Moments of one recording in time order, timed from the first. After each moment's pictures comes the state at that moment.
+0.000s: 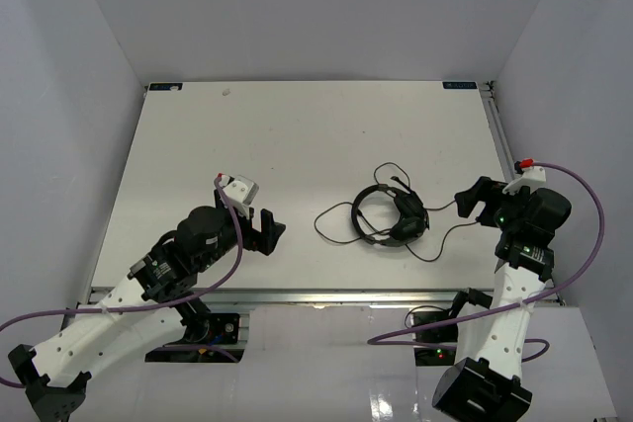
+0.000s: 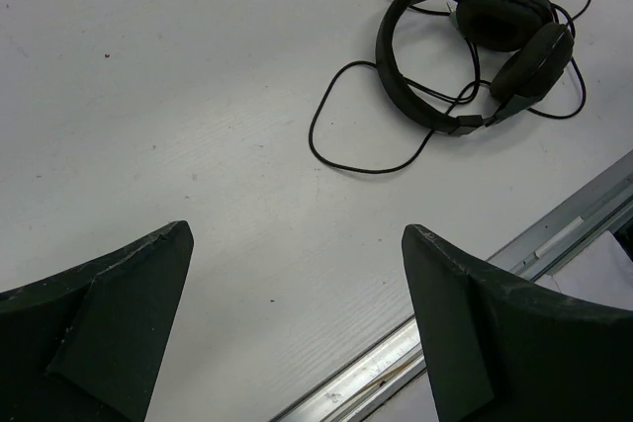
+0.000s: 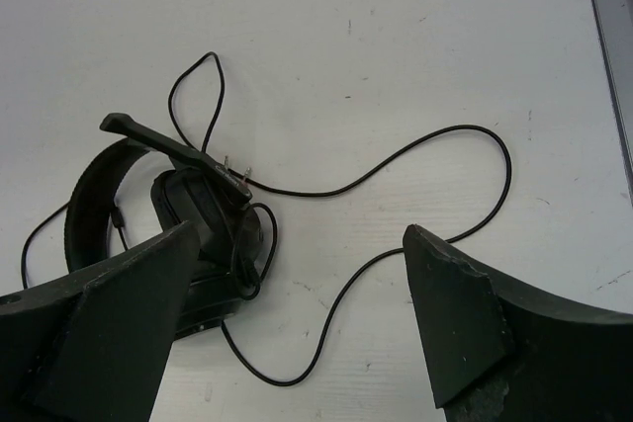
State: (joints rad) left arm -0.83 0.58 0.64 -0.40 -0.18 -0.24; right arm -0.48 0.64 0.57 -0.41 -0.58 0.03
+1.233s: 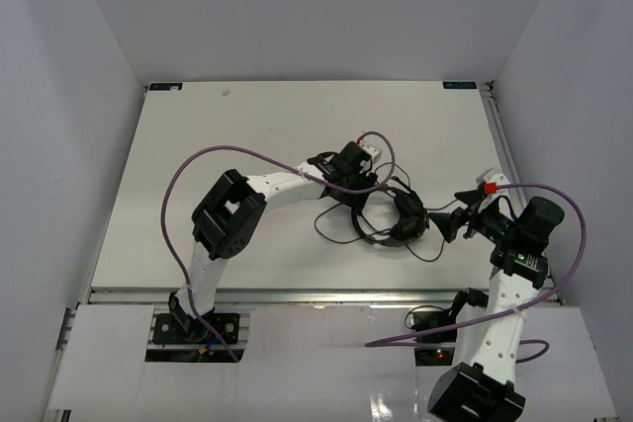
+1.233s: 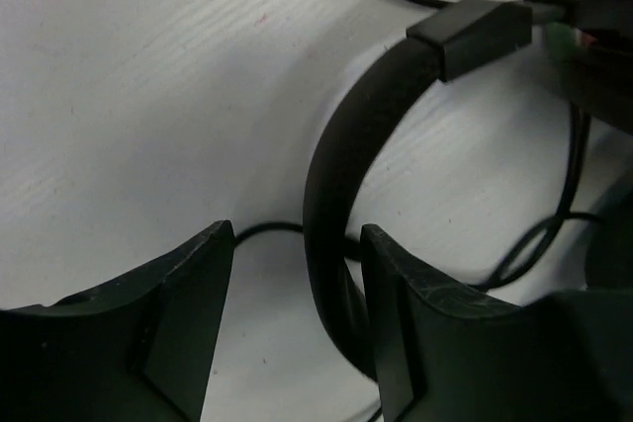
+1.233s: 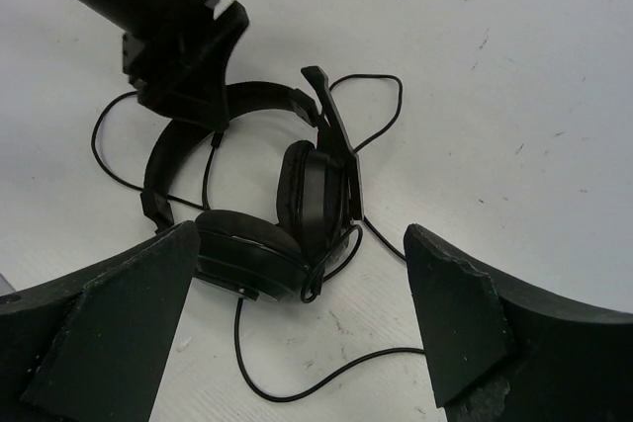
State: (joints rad) left arm -0.87 2.10 1.55 -0.38 -0.03 -0.26; right arm -0.48 0.59 0.49 -0.40 -1.14 -0.46
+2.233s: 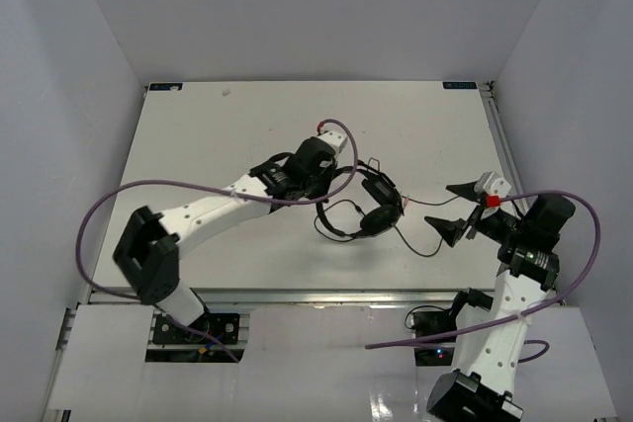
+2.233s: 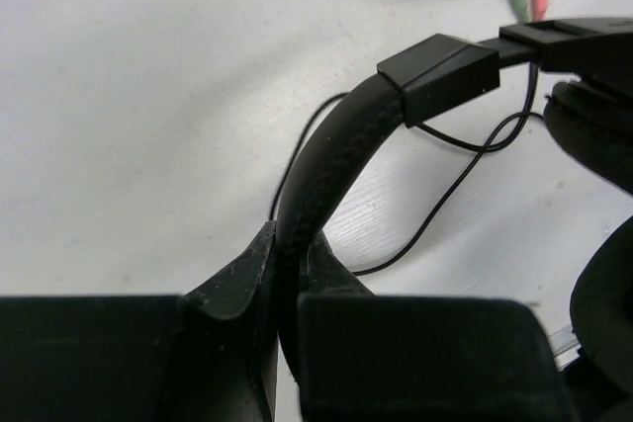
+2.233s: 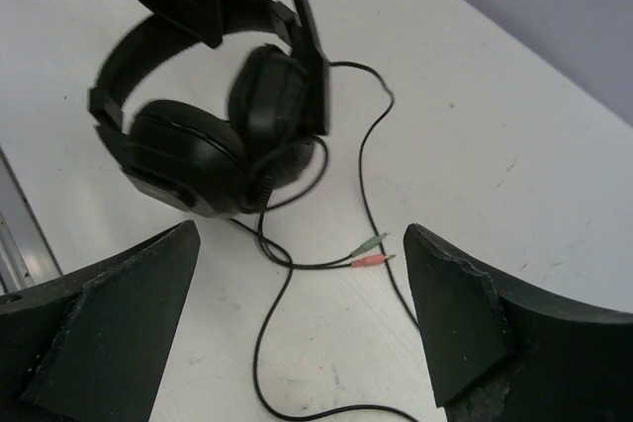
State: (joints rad) left arm -0.86 1.65 1.28 -0.43 -0.18 -0.29; right arm -0.49 0.56 0.61 -0.58 -1.38 -0.68
